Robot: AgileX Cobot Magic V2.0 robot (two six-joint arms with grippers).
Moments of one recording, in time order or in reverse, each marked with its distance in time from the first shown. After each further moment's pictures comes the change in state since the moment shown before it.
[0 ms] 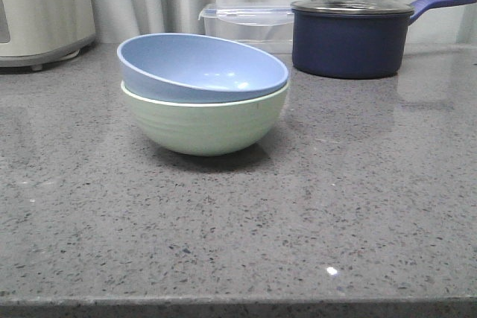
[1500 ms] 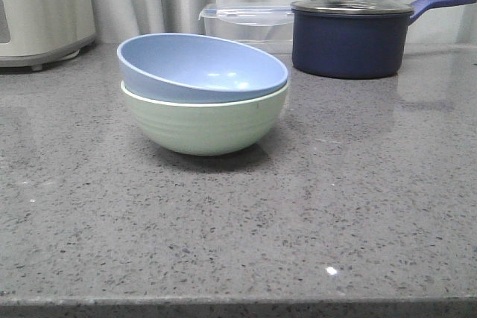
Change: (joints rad) left arm 0.048 -0.293 0.372 0.002 -0.316 0.000; right arm 0.000 0.000 0.000 -0.002 0.000 -0.001
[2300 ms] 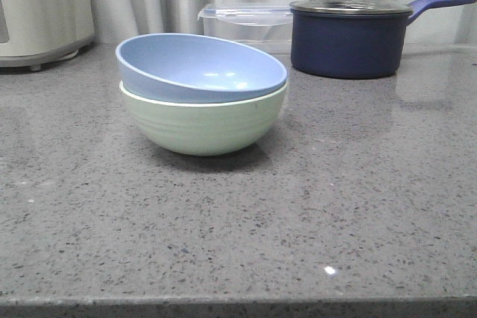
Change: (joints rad) left arm 0.000 0.000 0.000 0.000 0.000 0.000; right arm -0.073 -0.045 0.109 -0.087 -0.121 0.000
